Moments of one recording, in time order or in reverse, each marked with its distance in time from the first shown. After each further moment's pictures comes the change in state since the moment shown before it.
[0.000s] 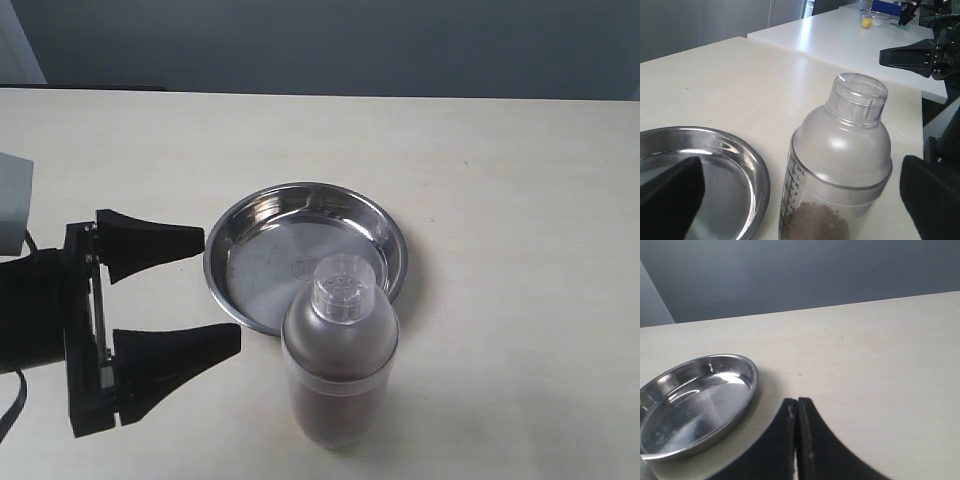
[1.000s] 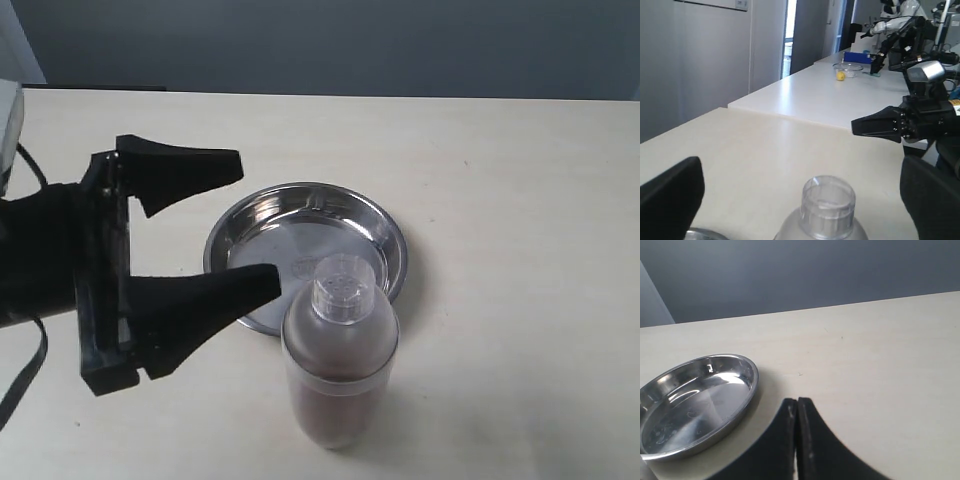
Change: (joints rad) left arm -0.147 0.002 -0.115 -0.154 -0.076 0.069; right arm 0.000 0.000 0.000 0.000 0.000 0.000
